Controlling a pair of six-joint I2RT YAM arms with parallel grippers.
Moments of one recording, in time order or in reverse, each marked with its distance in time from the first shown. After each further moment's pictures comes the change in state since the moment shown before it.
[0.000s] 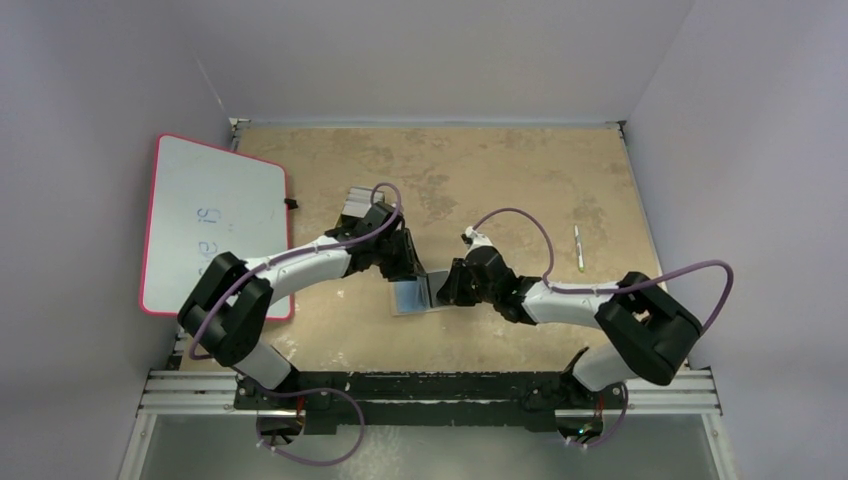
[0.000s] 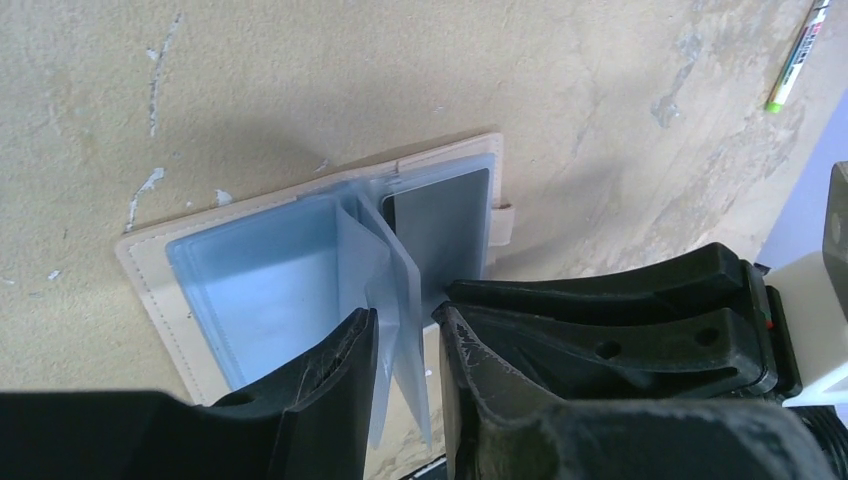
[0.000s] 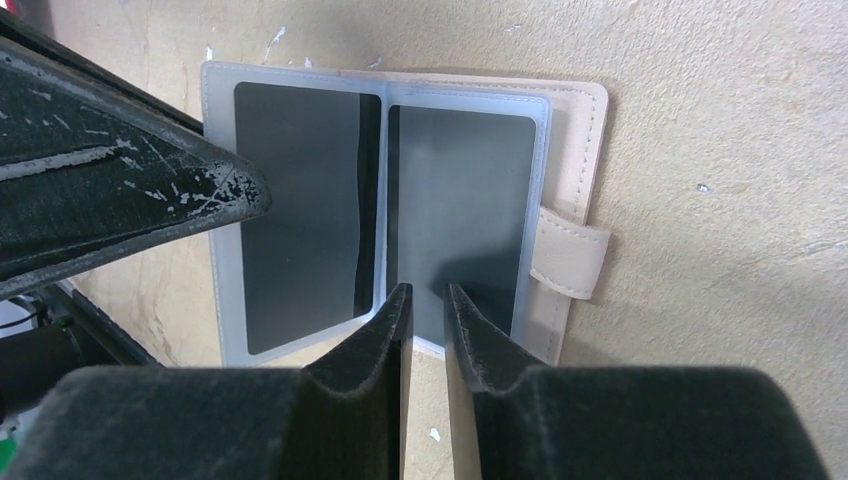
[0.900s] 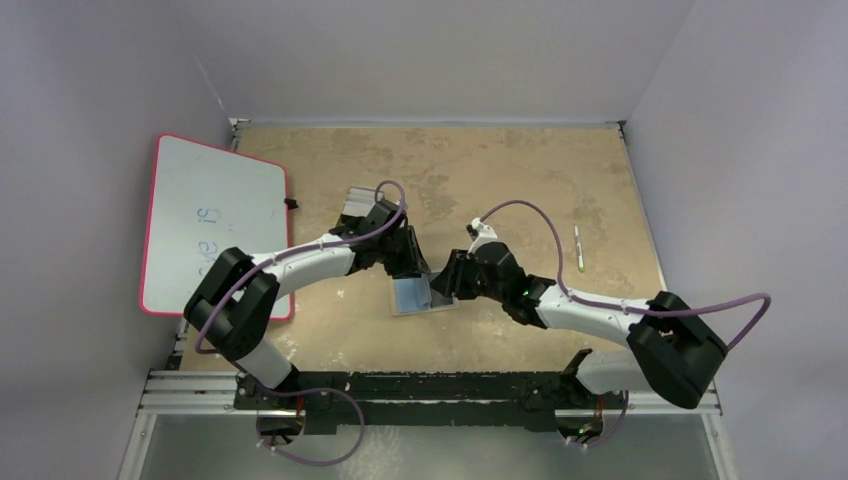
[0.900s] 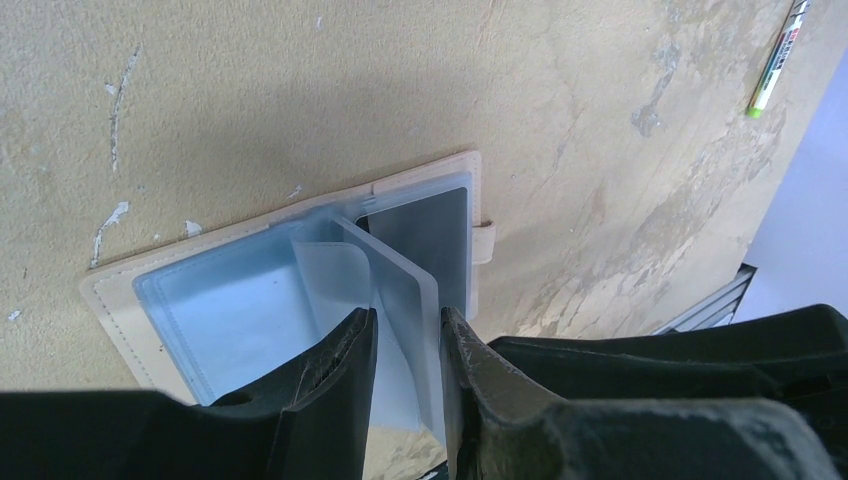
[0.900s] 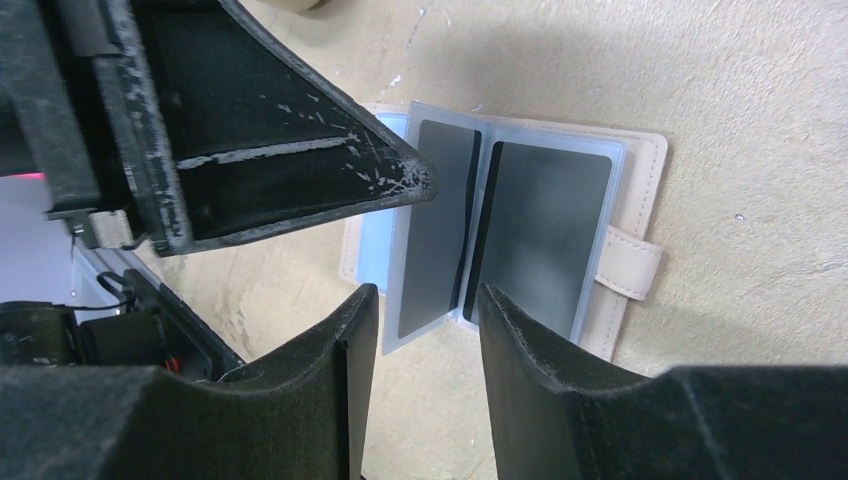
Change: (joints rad) left arm -0.004 0.038 0.020 0.047 0.016 -0.004; right arm 0.006 -0.175 0.001 -0.029 0.001 0.000
